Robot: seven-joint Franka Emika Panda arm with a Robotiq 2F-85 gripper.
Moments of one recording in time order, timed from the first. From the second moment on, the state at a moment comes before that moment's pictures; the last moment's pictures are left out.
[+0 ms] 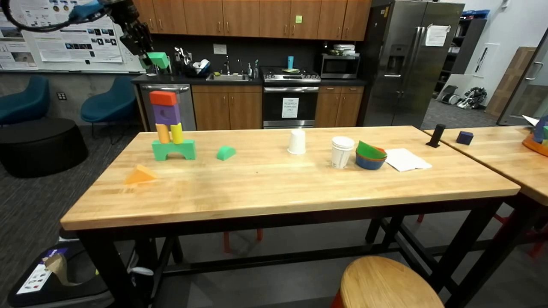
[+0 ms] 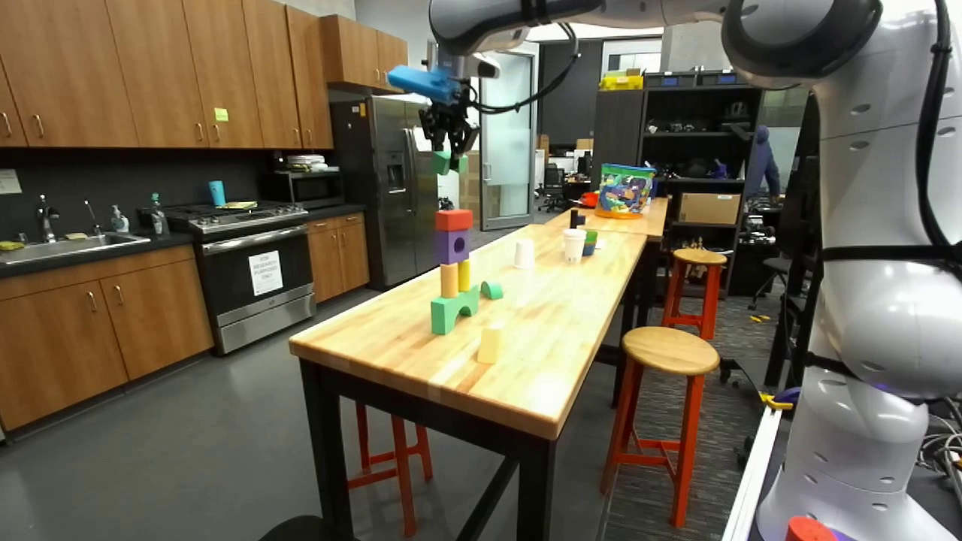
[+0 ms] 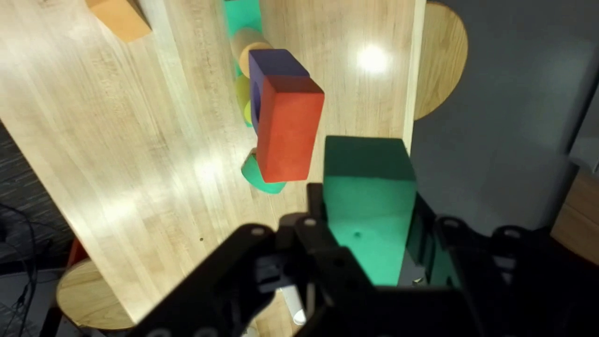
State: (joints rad) arm 0.07 0.19 -0.01 -1.38 -0.22 1.87 1.56
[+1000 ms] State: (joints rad) arm 0.07 0.26 0.00 -1.26 -0.21 1.70 1.46
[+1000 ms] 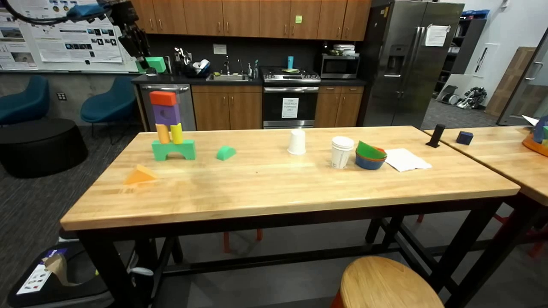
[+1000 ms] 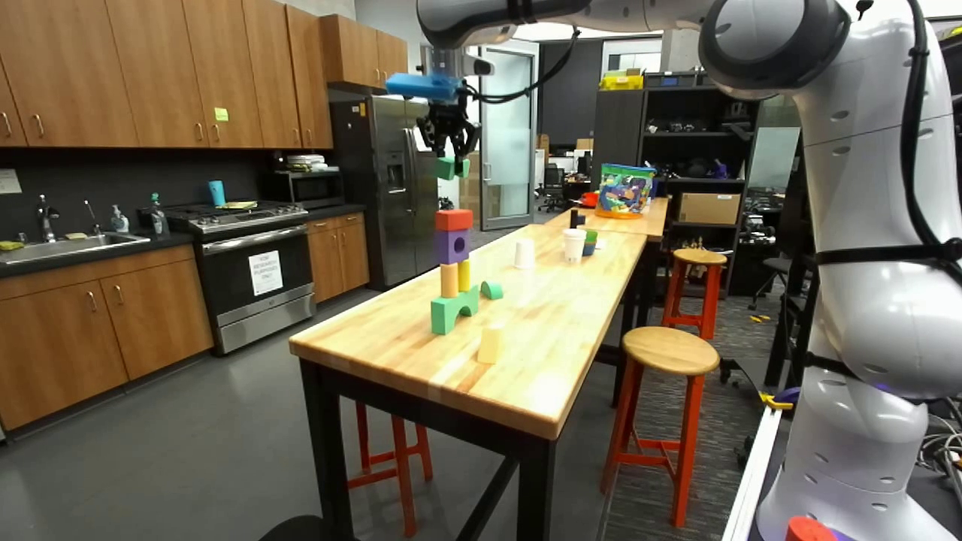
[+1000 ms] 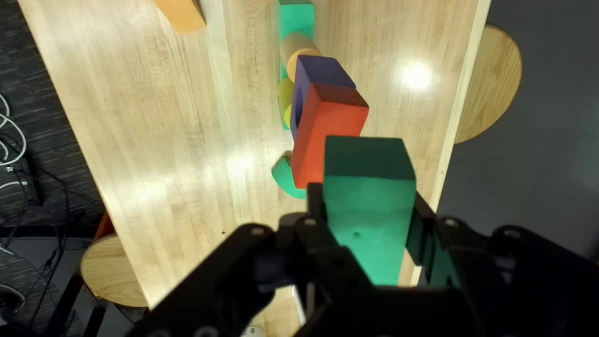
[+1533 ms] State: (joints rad) arm 0.06 0.27 0.00 -1.24 -0.21 1.67 1.44
